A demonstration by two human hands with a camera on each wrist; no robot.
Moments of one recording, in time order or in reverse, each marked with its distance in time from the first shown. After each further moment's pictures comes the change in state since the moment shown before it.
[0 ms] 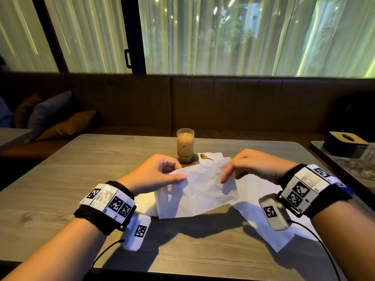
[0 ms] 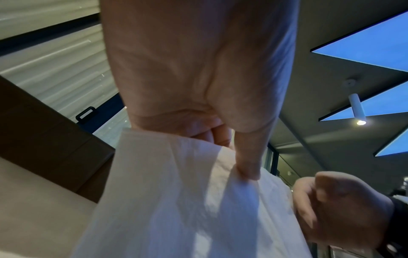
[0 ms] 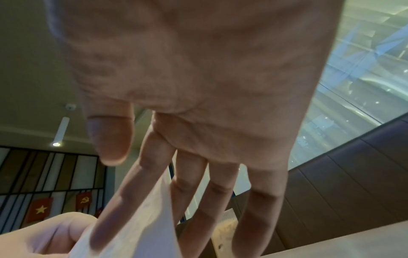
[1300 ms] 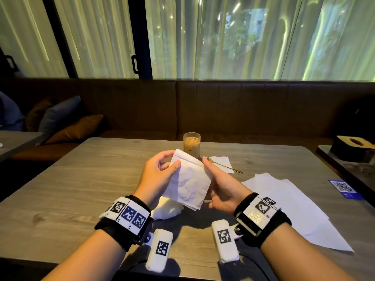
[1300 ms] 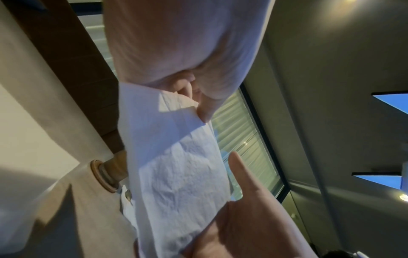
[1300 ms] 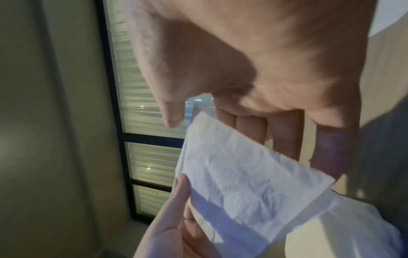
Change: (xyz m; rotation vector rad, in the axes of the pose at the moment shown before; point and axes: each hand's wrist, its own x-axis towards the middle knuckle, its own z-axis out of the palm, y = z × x) left_hand -0.003 -0.008 0.024 -0.494 0.576 -0.118; right_hand 0.049 -0.013 0.103 0.998 0.104 0.347
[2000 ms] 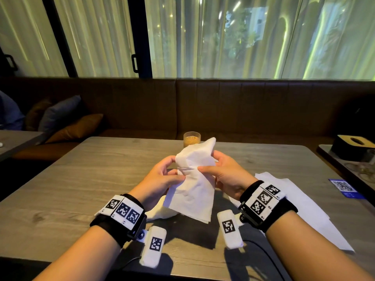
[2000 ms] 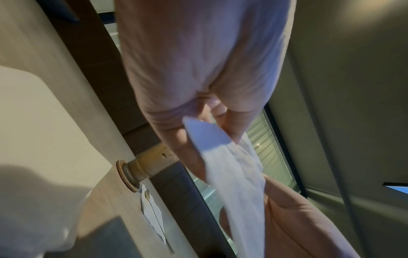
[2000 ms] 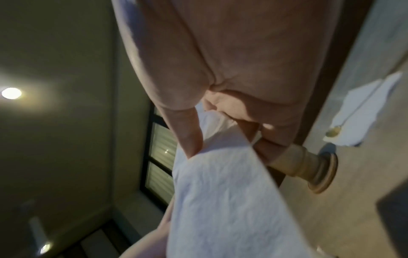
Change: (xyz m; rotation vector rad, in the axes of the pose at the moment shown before) left_hand -0.003 0.000 -0.010 -0.087 -0.366 -0.184; right_hand 0.008 -0.021 -0.018 -0.181 -0.048 -0.361
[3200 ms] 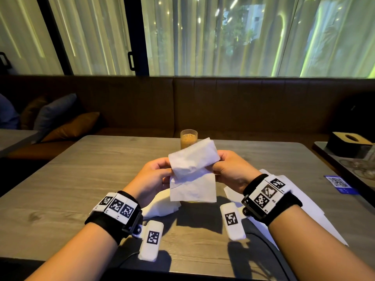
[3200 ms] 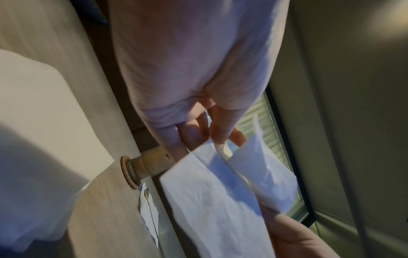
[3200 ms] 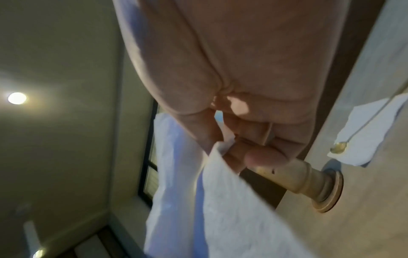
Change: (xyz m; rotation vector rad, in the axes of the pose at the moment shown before) left_hand 0.004 -0.003 -0.004 -0.054 0.116 -0.041; right_hand 0.001 -0.003 -0.015 -0.158 0.060 -0.003
